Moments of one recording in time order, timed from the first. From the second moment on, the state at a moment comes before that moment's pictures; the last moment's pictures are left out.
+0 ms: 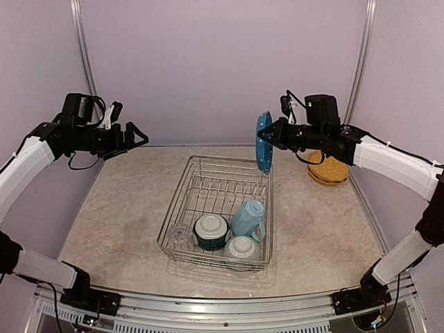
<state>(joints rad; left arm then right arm) -0.25 1.26 1.34 -0.69 0.36 -0.33 0.59 1.50 1.33 -0.13 -0.25 0.63</state>
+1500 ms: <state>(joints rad) -0.25 1.28 1.34 -0.69 0.36 -0.33 0.10 2.22 2.11 -0.89 0.07 0.13</state>
